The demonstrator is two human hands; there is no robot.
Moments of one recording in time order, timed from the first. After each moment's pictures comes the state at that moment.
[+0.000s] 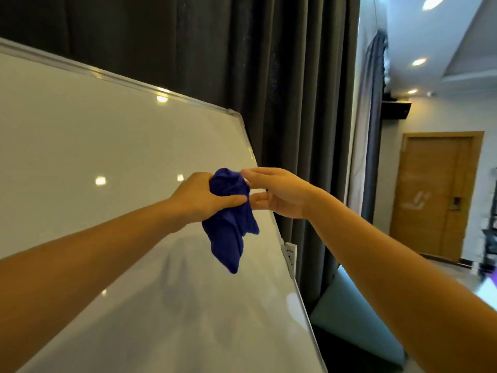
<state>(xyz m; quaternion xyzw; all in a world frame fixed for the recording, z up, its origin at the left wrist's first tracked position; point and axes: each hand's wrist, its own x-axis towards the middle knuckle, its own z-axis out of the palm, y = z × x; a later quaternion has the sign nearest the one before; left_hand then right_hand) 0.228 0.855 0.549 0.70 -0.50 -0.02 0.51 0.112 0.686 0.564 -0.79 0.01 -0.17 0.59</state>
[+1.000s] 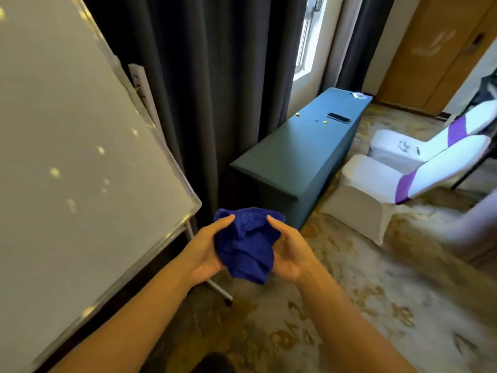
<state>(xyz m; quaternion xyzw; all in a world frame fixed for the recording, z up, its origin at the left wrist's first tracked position) -0.118 0.611 0.153 0.47 -0.13 -0.60 0.63 -0.263 0.495 0.139 -0.28 0.21 -0.13 0.93</state>
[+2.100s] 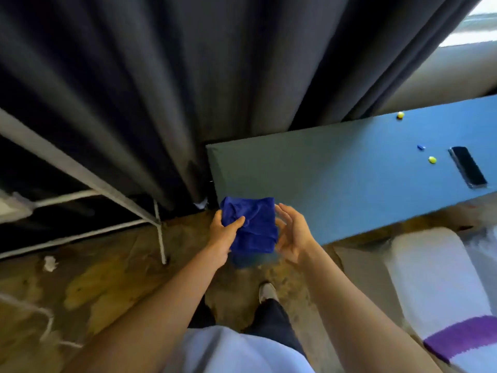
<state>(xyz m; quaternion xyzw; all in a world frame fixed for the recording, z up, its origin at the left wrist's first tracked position) -0.067 0.069 -0.052 0.62 0.27 -0.31 0.67 -0.111 -0.088 0.004 -0.36 0.45 0.17 0.80</state>
